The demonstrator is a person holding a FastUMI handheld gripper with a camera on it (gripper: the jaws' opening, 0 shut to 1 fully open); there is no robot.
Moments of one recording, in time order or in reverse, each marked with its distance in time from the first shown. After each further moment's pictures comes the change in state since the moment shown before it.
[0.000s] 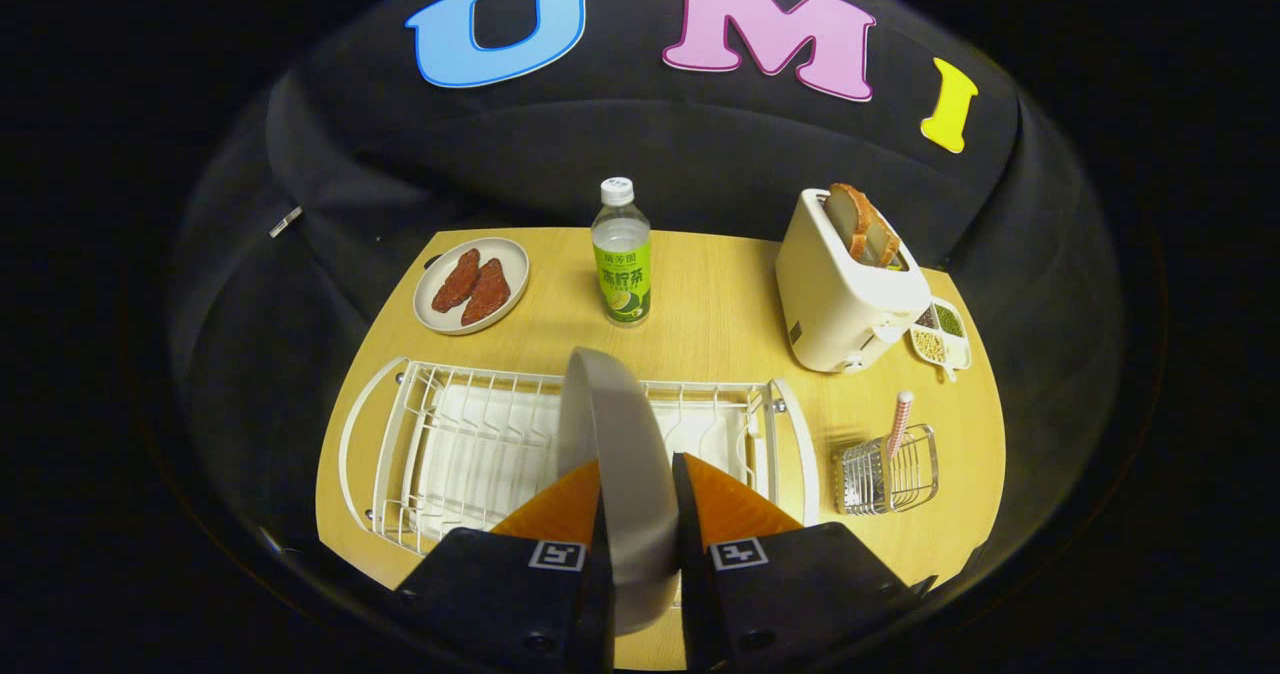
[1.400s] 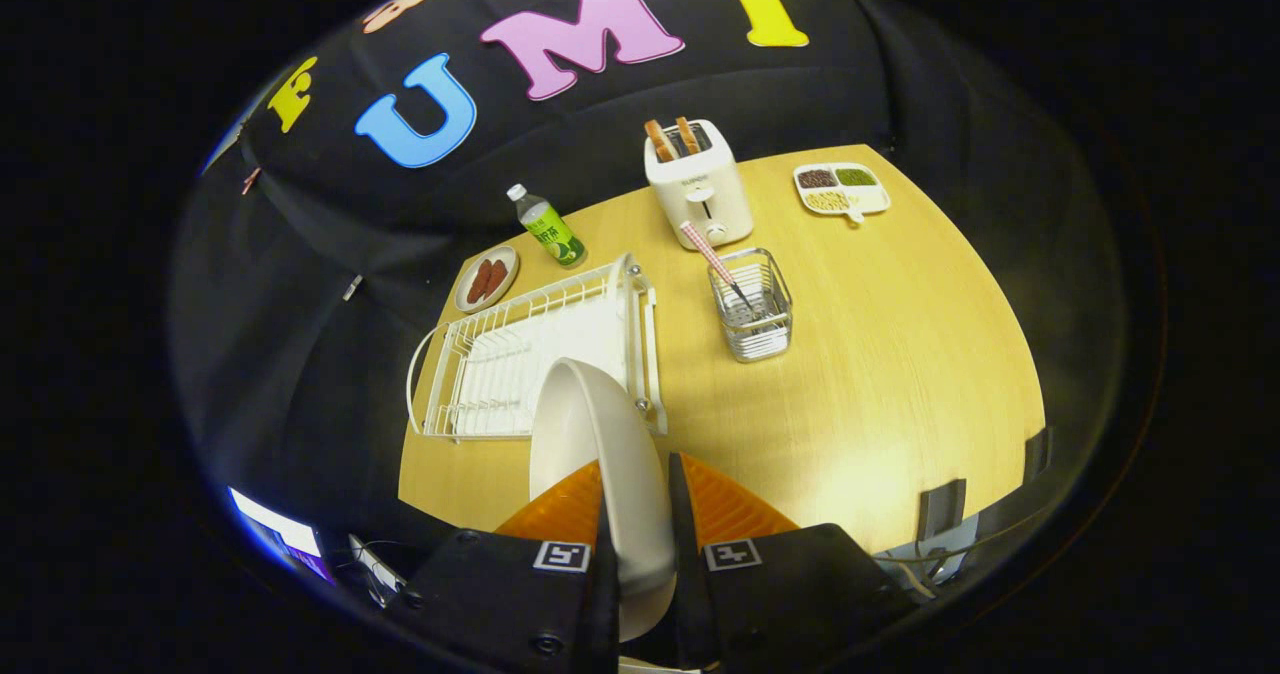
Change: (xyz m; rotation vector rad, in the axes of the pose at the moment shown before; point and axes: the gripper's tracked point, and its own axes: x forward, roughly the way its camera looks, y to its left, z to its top) arm -0.157 -0.189 -0.167 0.316 0.035 0.210
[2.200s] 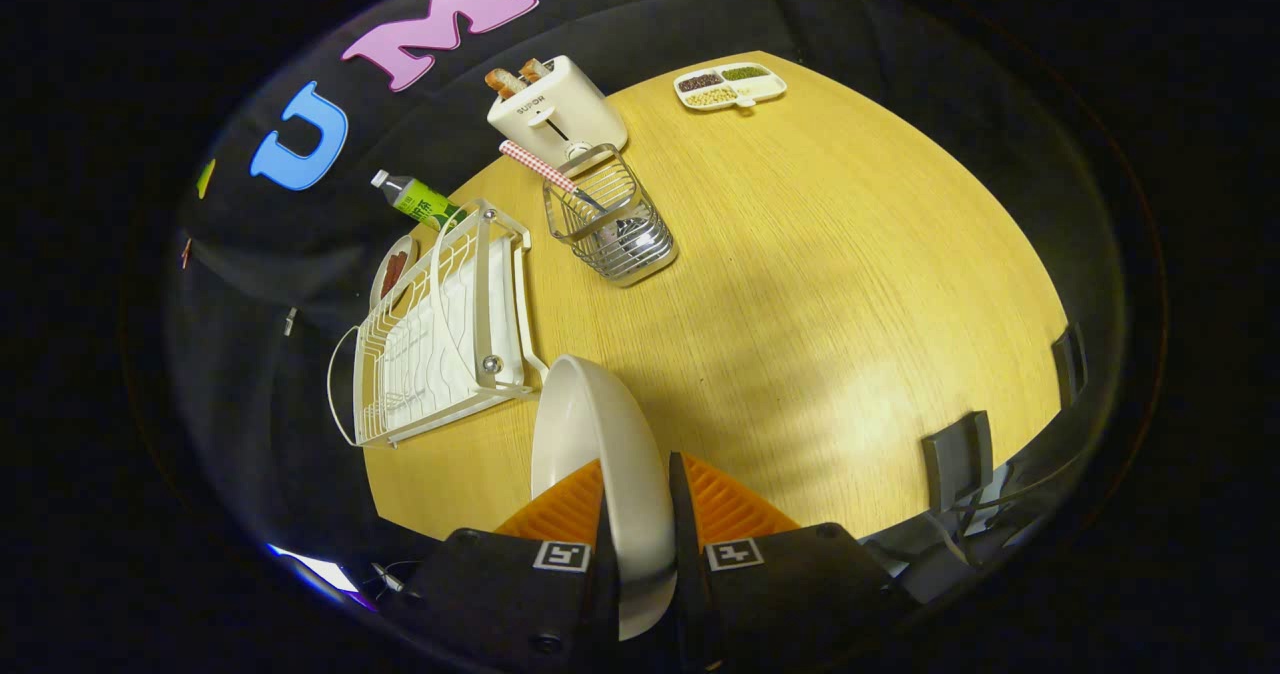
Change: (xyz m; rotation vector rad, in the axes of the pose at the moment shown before) arm 0.076 -0.094 -0.054 0.197 0.148 -0.080
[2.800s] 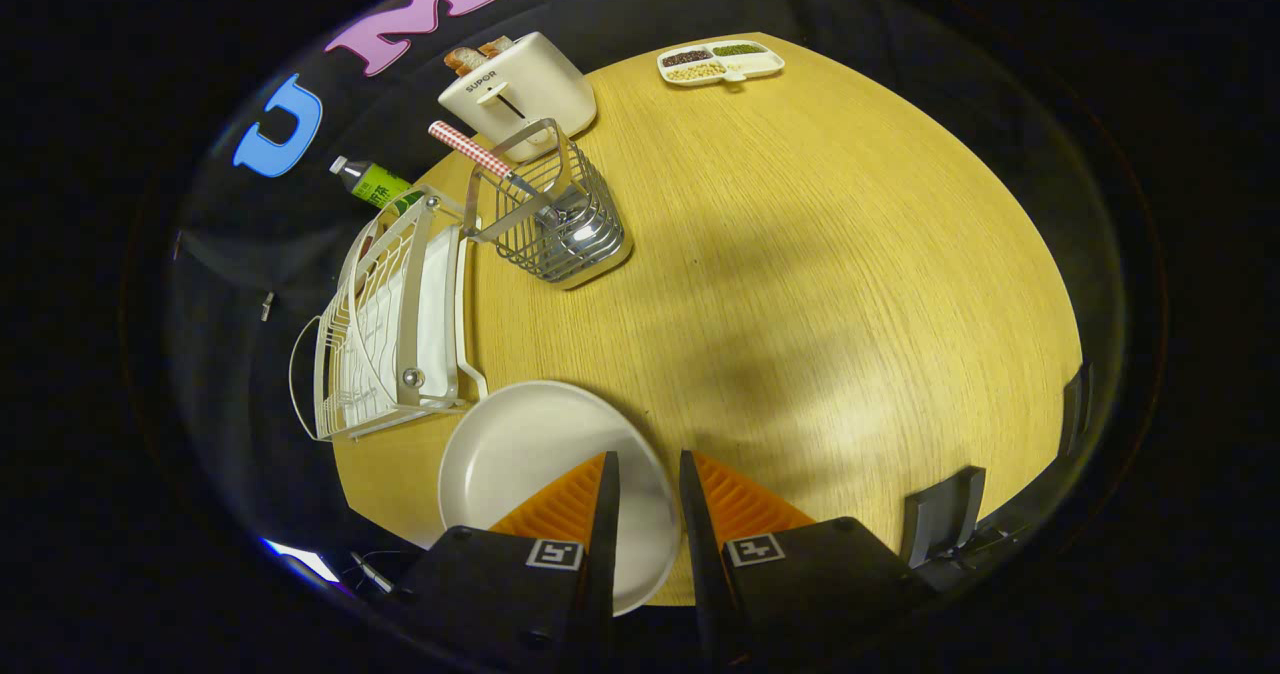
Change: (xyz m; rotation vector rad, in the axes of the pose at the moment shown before) arm 0.035 -0.041 0.021 -0.078 -0.003 -0.034
